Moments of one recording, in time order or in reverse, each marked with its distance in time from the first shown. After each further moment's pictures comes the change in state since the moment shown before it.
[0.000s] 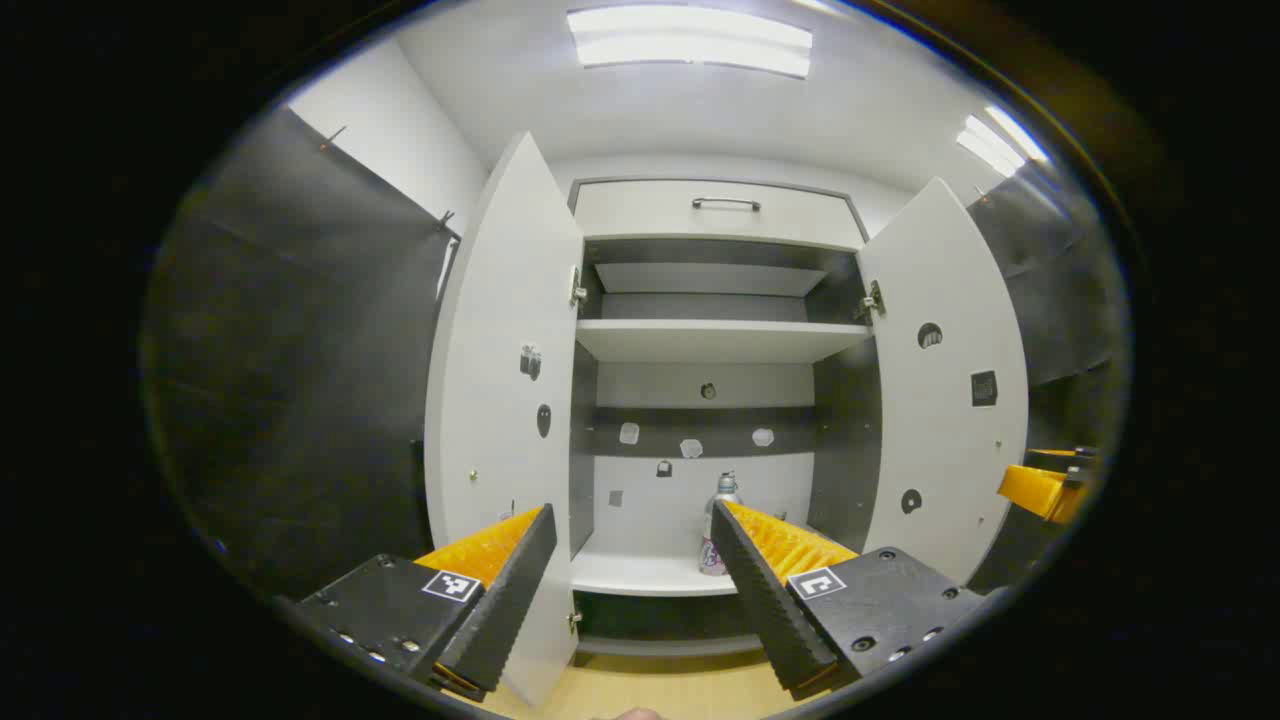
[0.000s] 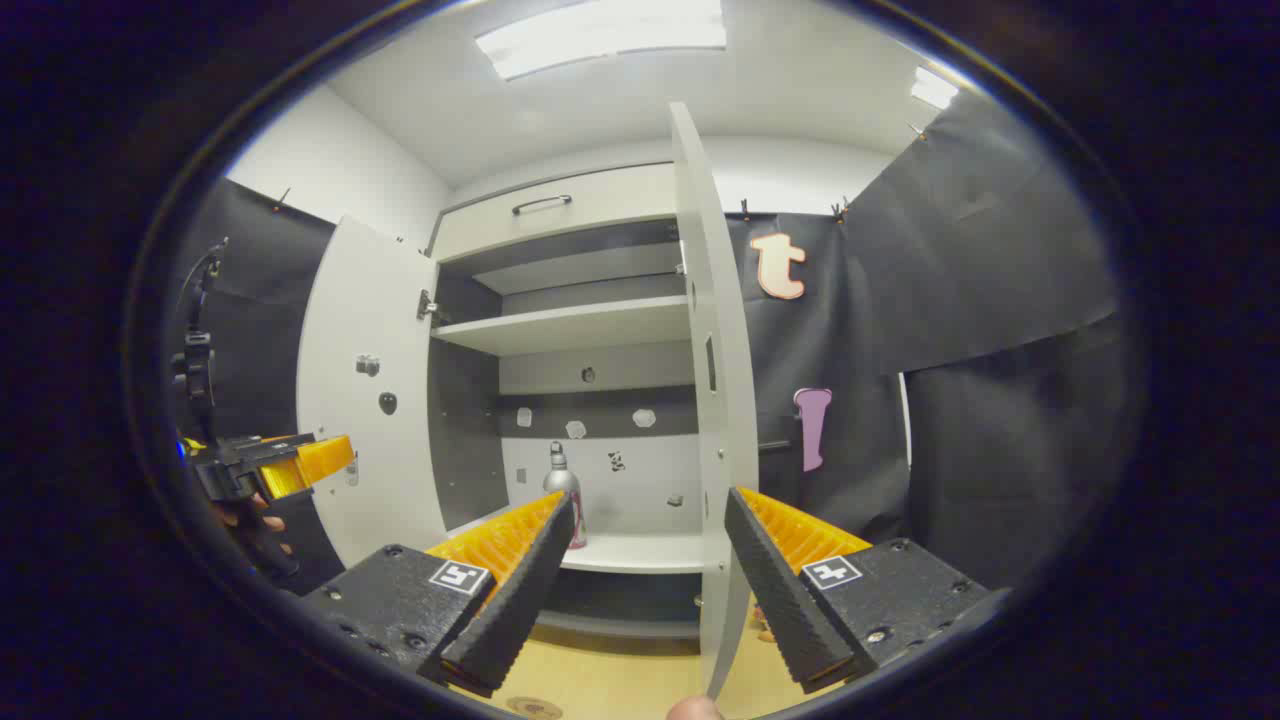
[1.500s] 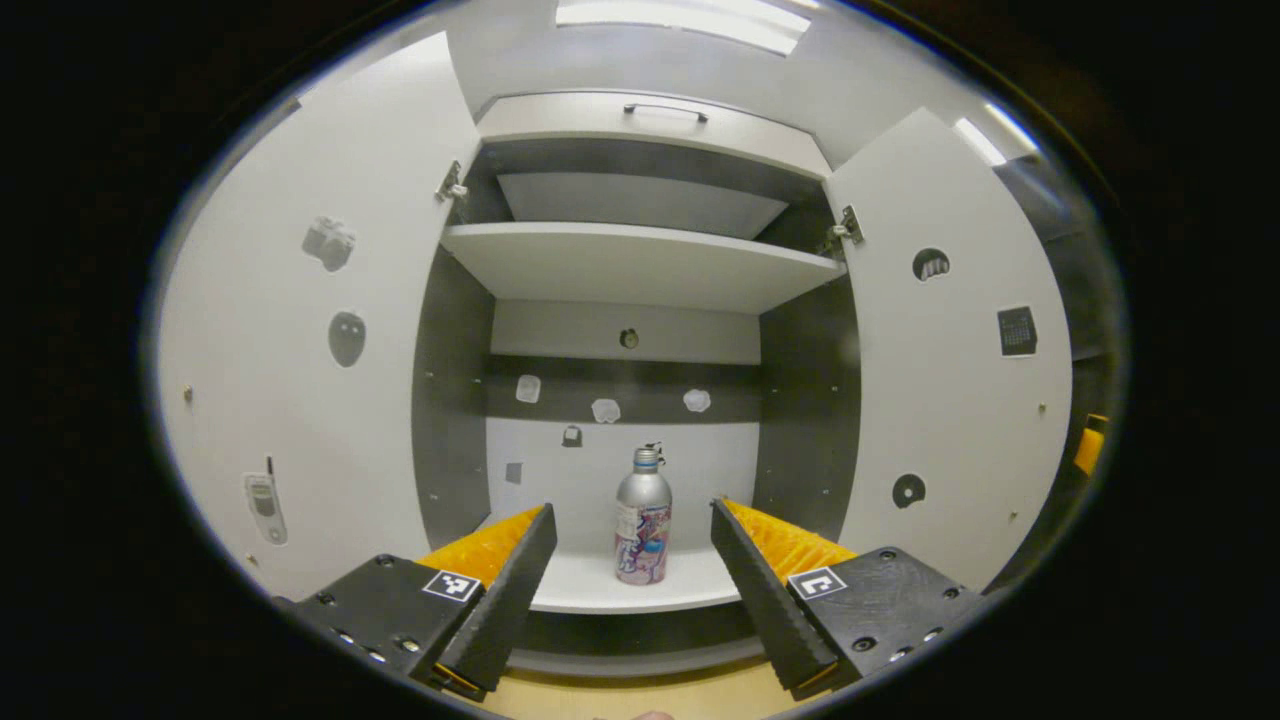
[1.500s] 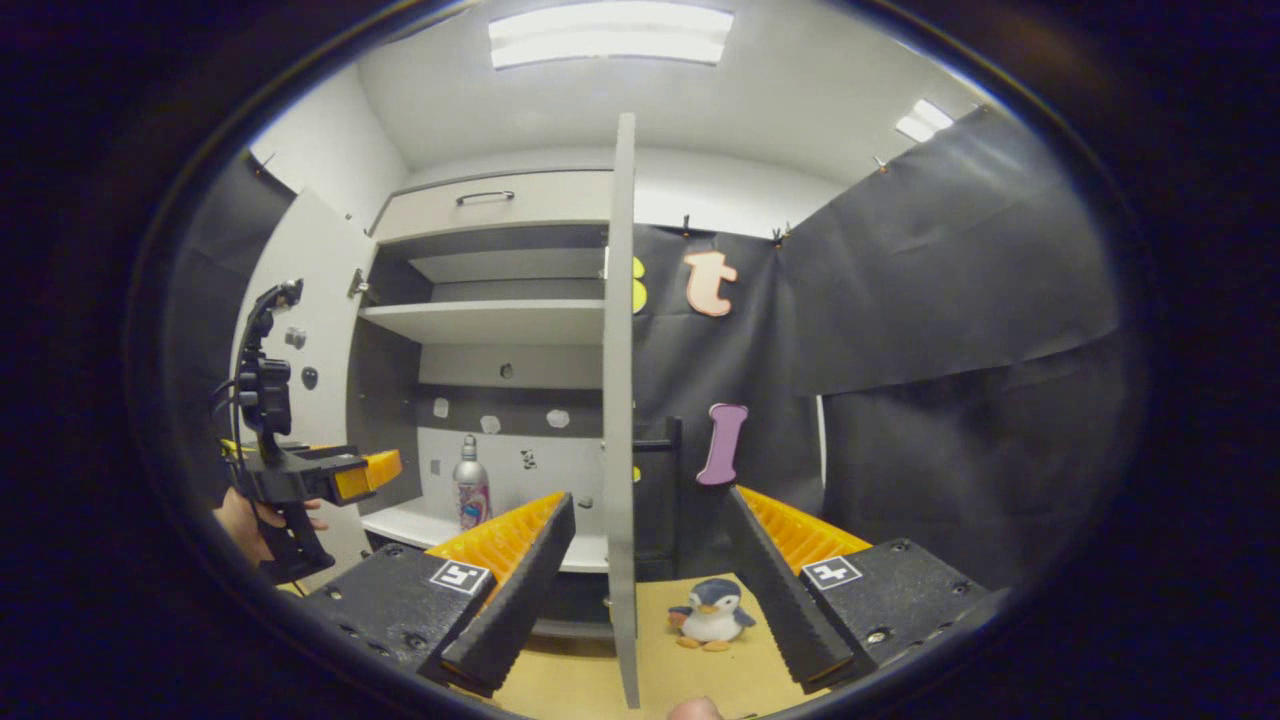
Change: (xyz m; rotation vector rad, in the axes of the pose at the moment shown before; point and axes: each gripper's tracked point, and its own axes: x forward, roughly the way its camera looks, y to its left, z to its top) left arm 0.139 -0.096 -0.081 -0.040 0.118 -0.225; right arm -0.027 -0.078 -0.007 -0.080 -0.027 -0.289
